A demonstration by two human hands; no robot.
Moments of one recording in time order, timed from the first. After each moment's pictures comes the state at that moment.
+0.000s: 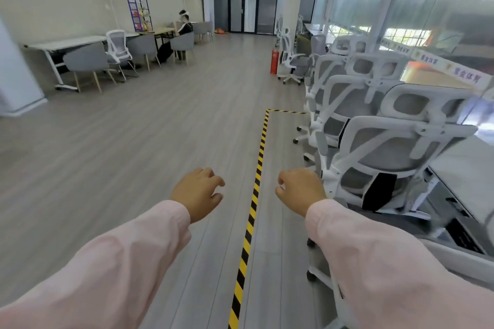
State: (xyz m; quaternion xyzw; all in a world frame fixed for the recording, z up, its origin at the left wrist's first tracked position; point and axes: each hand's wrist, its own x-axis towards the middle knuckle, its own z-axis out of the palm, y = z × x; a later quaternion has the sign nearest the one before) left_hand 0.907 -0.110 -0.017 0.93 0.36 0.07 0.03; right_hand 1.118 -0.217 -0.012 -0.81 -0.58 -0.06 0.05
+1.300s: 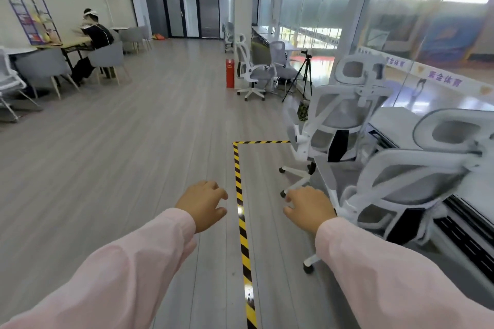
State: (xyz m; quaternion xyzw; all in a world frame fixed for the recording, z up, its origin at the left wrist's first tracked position) left_hand 1.420 0.734 -0.028 0.97 0.24 0.02 0.05; right_hand 1.607 0.566 -0.044 -0.88 -0.47 -0.01 0.06
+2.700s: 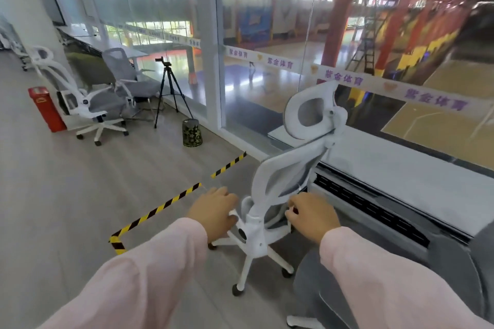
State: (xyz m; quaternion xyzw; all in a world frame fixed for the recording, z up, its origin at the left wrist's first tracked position) left_hand 2.197 1.207 -0.029 0.99 -0.12 -0.01 0.08; right_hand 2.228 0.980 -0.048 -0.98 -0.12 -0.02 0.12
